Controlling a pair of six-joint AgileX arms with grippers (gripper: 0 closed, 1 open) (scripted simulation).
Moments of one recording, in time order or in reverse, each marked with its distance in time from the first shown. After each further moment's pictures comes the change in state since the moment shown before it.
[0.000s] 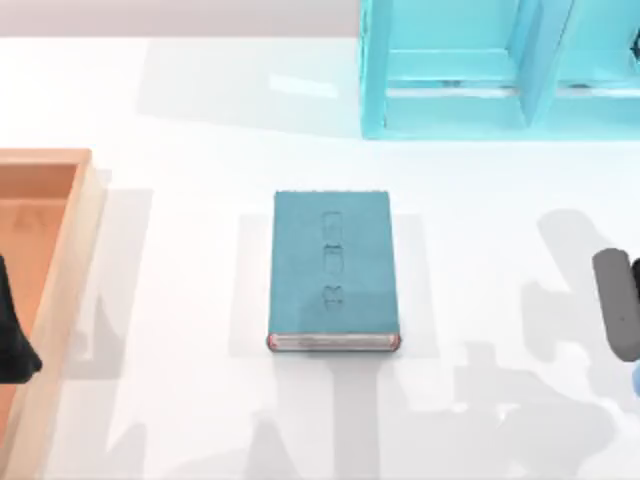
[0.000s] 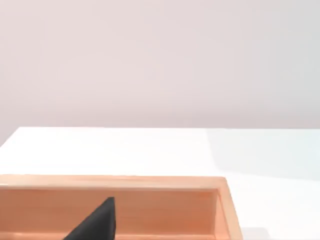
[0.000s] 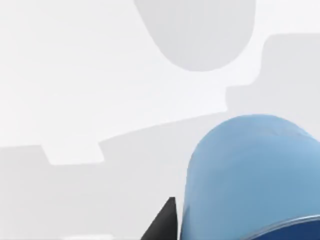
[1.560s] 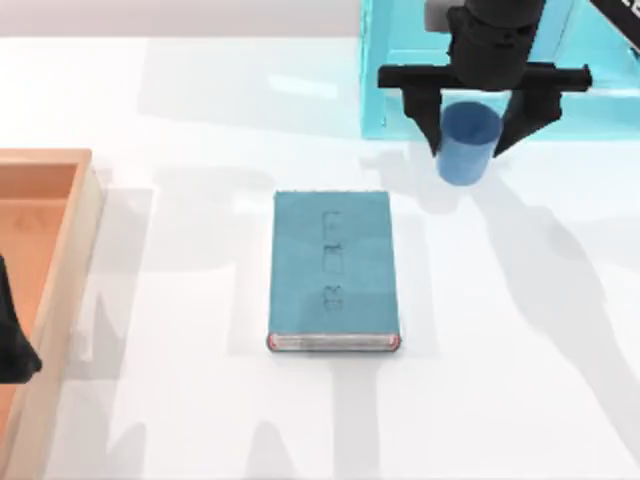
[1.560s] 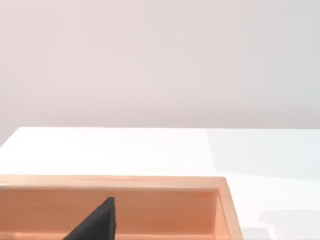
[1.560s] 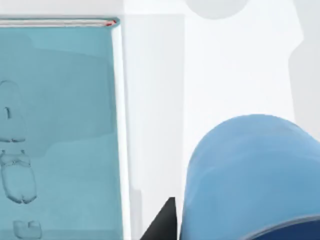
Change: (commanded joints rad) left arm 0.000 0.000 0.000 0.000 0.000 0.000; right arm 0.210 0.952 1.553 -0.563 -0.012 1.718
